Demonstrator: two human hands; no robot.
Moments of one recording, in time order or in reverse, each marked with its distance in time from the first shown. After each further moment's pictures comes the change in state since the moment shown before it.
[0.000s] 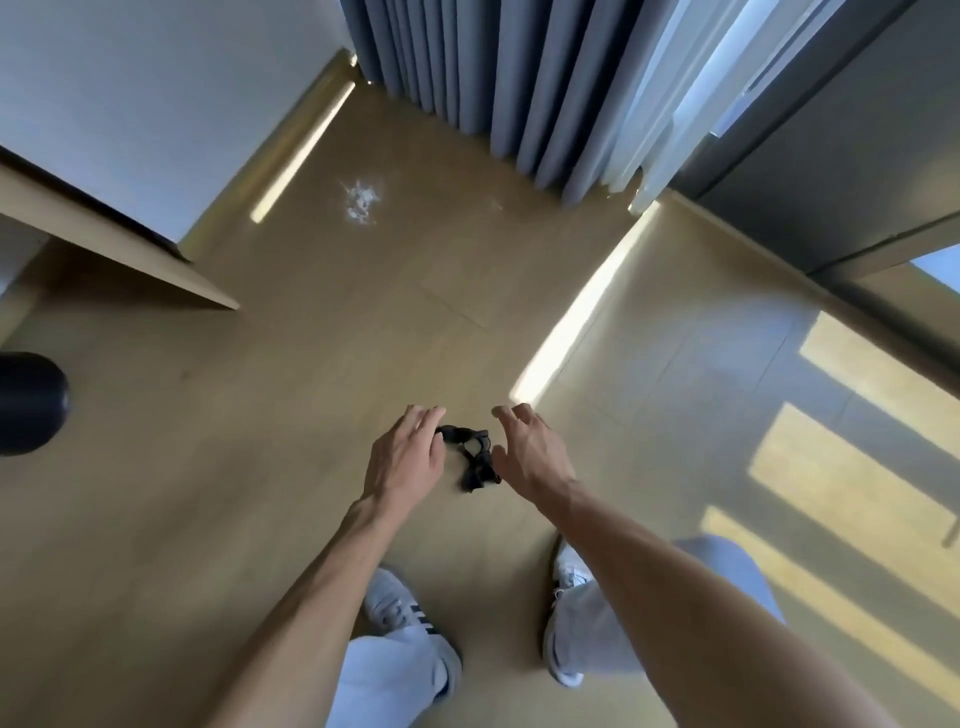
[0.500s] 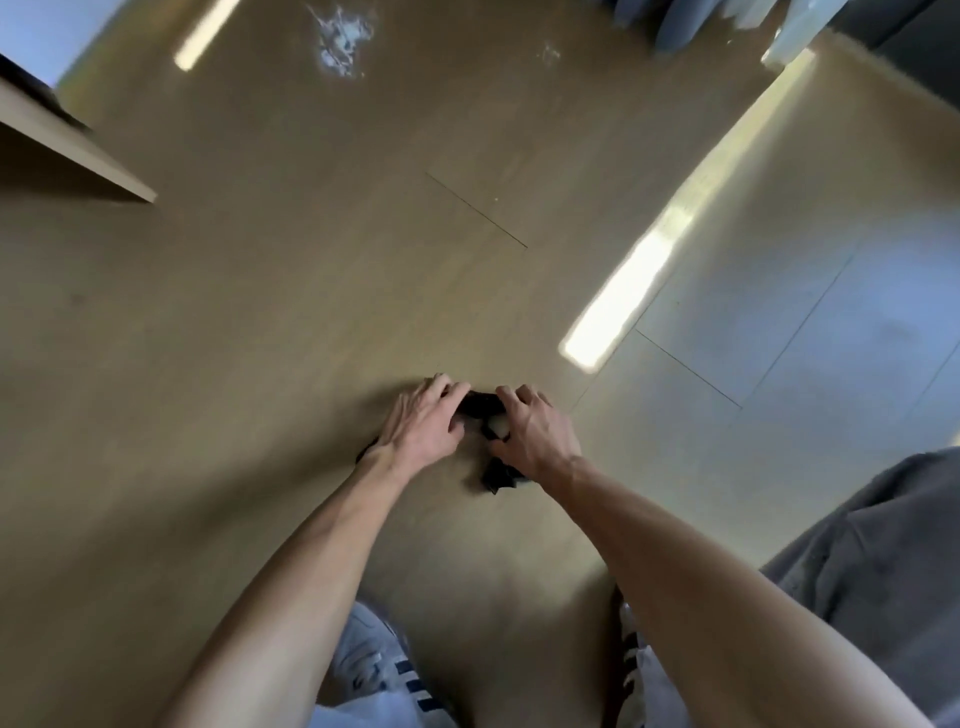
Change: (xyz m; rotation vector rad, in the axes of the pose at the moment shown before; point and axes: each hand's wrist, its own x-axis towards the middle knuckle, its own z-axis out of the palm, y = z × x) left_hand 0.104 -0.168 0.261 0.265 -0.274 0.096; right_hand 0.171 0.109 0.249 -0.167 -0.075 -0.065
